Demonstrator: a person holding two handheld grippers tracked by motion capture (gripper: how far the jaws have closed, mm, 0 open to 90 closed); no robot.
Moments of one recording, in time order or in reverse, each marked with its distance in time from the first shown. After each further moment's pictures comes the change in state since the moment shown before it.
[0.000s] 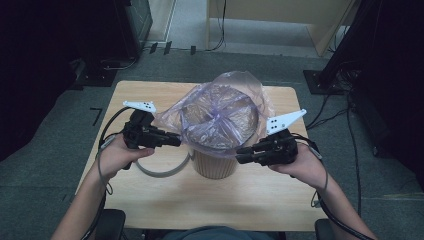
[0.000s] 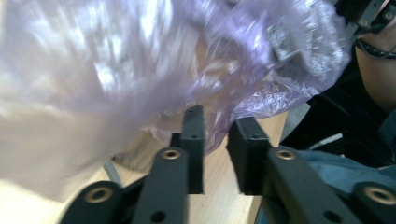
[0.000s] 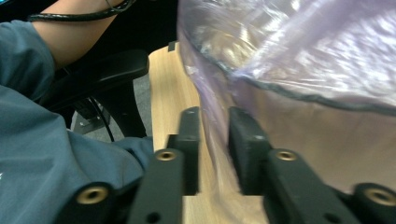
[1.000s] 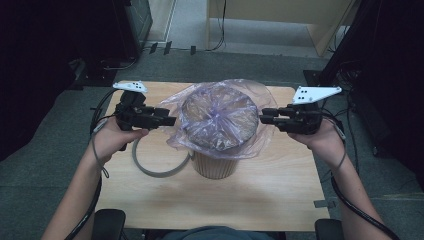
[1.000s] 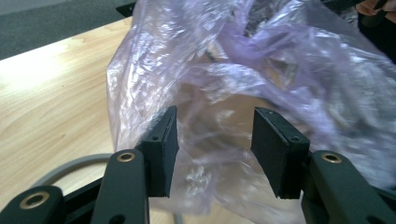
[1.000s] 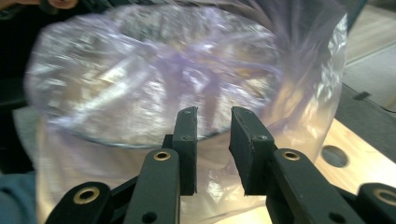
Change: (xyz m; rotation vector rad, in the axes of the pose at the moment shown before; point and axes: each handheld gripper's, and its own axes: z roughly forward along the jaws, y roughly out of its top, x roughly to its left) left arm 0.022 0.028 -0.018 -0.071 0.162 0.033; right arm -0.038 0.023 -0.058 -0.115 -0.402 -0.083
